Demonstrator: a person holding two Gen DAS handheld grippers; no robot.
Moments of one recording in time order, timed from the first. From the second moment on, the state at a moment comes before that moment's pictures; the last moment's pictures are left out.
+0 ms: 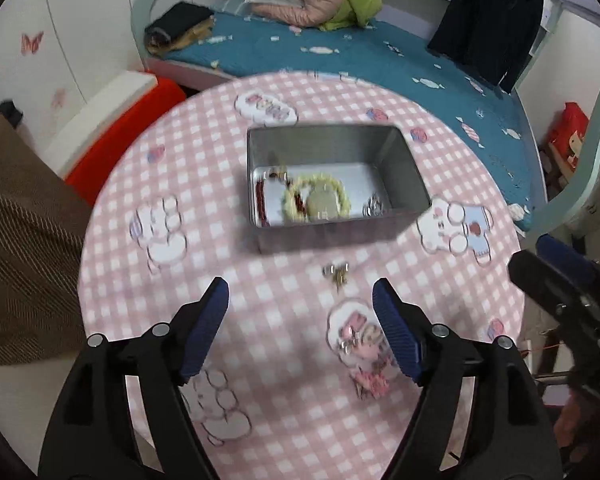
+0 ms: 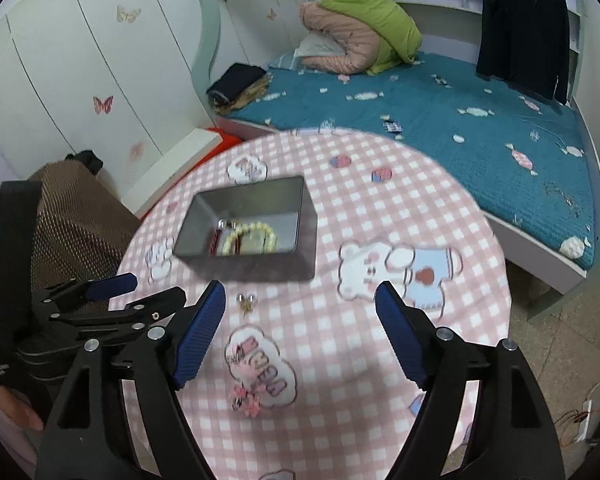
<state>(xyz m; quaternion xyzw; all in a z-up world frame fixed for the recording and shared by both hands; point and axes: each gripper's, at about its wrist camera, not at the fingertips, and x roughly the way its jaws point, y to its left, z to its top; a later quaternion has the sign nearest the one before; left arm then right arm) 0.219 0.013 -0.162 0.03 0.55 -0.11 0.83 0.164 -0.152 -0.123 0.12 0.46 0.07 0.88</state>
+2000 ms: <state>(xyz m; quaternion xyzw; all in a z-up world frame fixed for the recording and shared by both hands) 0.176 -0.018 -0.241 0.04 0.62 -0.18 0.77 0.114 -0.132 -0.192 0.00 0.50 0.11 0.86</state>
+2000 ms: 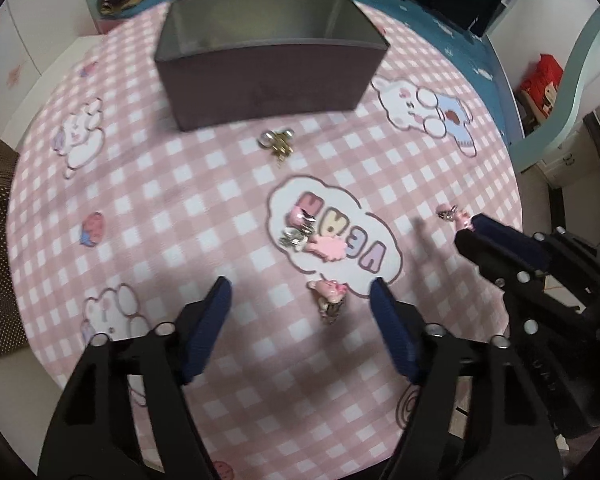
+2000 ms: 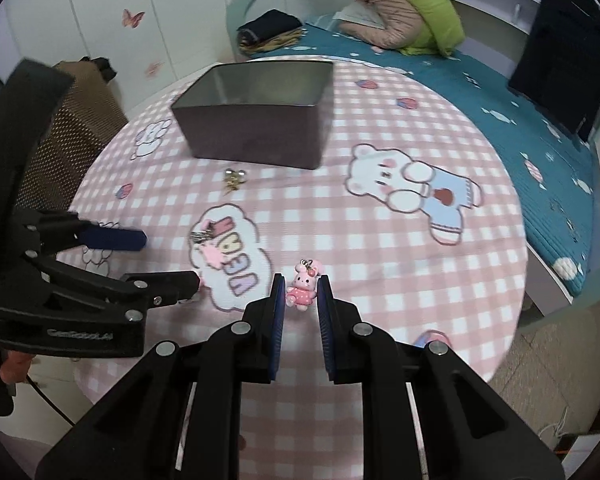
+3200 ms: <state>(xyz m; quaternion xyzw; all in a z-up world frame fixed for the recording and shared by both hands) 0.185 -0.001 -0.189 0.02 0.56 -0.17 0.81 0.133 -0.144 -0.159 0.04 0.47 0.10 0.88</state>
